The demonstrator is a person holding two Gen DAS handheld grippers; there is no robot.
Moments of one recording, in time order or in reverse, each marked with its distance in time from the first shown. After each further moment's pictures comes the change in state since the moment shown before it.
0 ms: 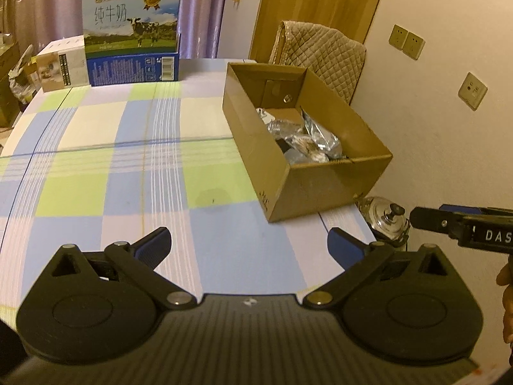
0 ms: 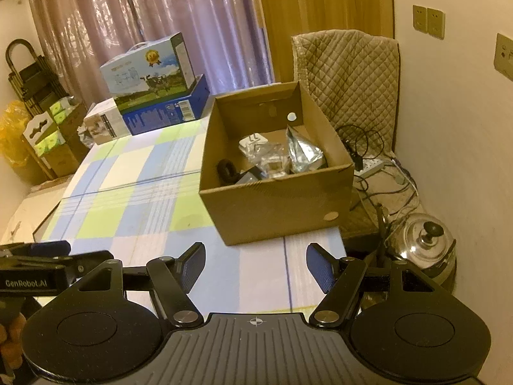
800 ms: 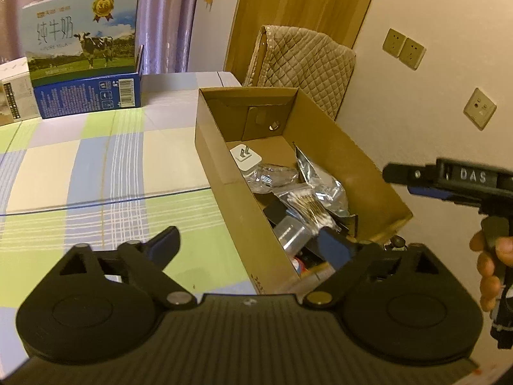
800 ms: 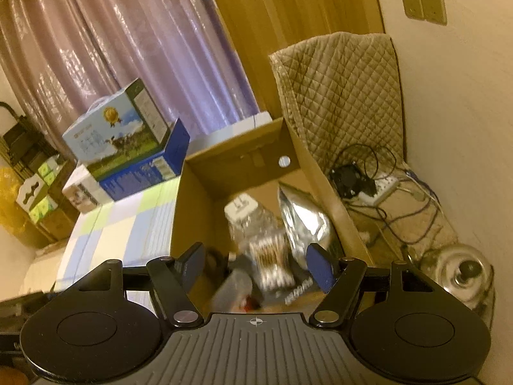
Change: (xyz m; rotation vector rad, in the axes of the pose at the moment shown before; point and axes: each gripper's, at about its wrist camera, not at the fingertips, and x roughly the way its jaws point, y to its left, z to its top) left arm 0.103 0.006 0.102 0.055 -0.009 -0.092; right arm 0.088 -0.057 0.104 0.165 -0.065 0.045
